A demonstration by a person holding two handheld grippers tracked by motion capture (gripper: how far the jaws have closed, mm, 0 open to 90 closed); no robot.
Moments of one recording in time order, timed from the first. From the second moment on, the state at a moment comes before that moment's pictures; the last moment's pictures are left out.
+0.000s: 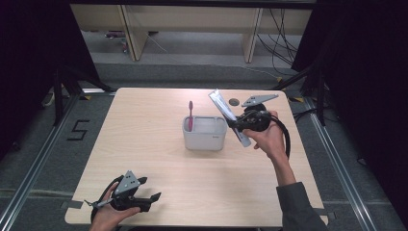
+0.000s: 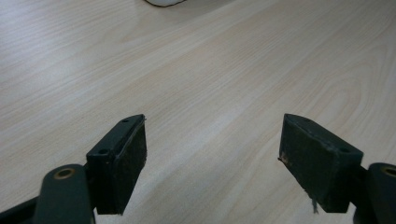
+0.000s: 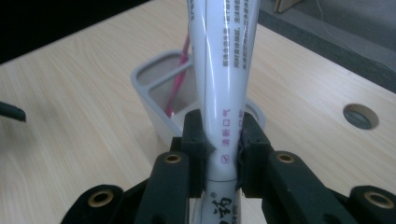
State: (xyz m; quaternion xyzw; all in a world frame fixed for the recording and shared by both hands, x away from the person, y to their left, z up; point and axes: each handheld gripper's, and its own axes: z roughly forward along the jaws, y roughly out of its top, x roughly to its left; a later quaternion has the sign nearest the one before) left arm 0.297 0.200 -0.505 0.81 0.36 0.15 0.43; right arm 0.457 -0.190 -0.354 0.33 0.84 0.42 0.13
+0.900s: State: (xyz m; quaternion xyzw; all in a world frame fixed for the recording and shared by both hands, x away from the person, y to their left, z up) left arm 0.296 0.197 -0.507 0.81 0.36 0.14 0.43; right arm 0.502 -0.140 -0.364 0.33 0.79 0.50 0.14
